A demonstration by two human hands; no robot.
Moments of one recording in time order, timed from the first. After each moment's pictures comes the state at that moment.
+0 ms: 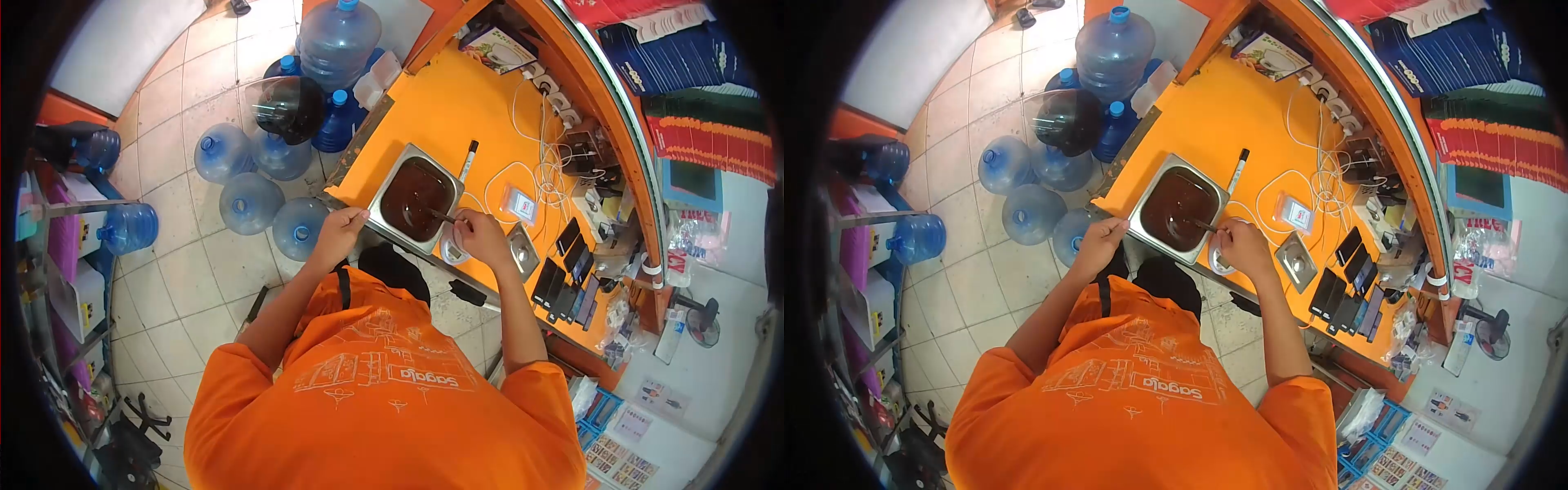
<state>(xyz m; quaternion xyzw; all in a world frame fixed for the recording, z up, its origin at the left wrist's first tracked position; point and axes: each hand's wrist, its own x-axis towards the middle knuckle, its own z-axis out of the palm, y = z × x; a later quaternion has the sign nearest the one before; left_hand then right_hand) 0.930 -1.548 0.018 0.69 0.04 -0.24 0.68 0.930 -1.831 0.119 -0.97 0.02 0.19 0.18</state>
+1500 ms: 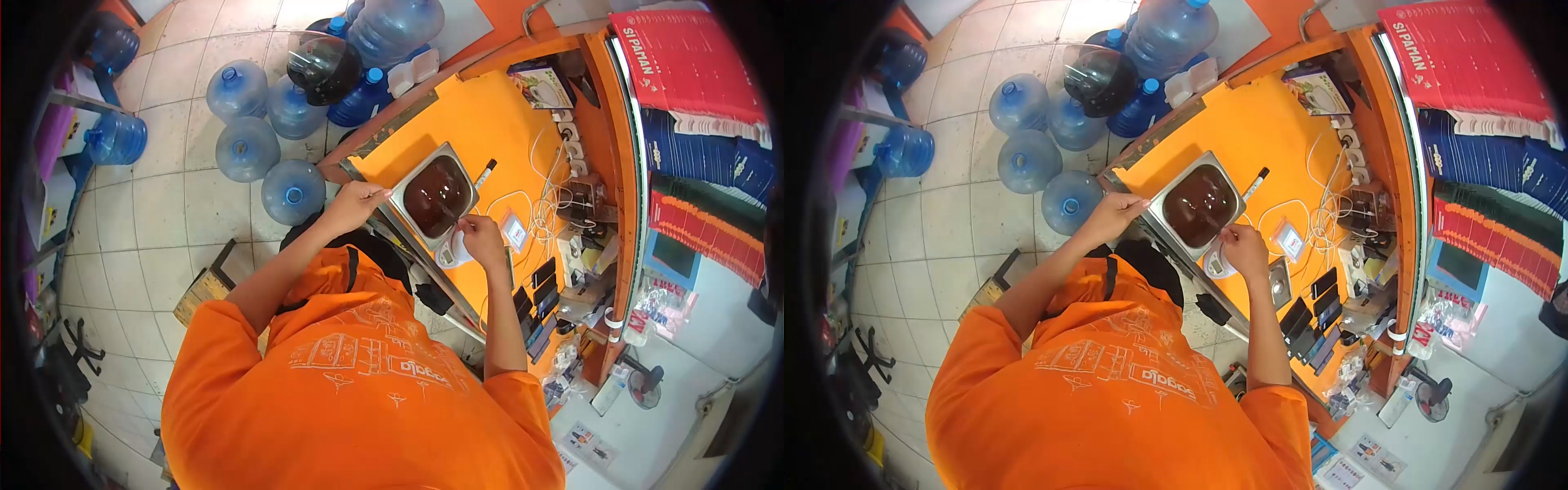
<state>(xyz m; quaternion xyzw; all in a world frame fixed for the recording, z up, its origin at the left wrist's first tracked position) 0.931 -1.543 0.008 0.72 0.00 -0.21 0.67 0.945 -1.828 0.098 -0.96 0.03 0.20 0.17</state>
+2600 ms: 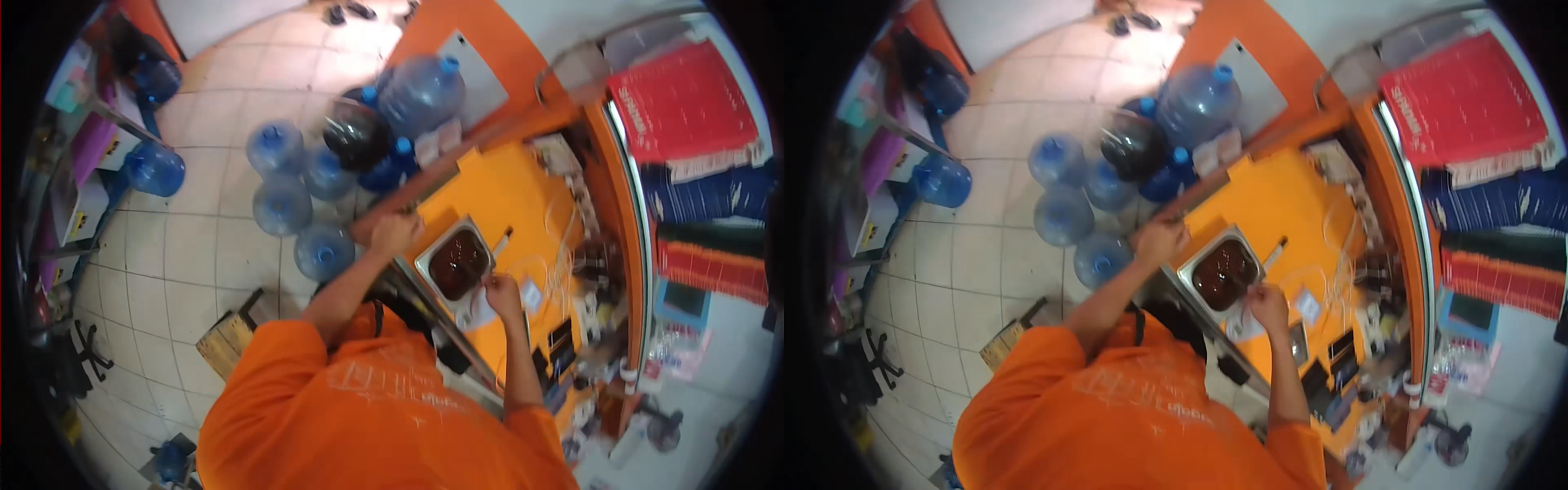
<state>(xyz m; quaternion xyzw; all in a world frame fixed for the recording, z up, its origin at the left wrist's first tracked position) 1.004 -1.577 -0.059 0.90 -0.04 0.18 0.39 0.962 -1.849 0.078 -0.97 0.00 0.17 0.15</state>
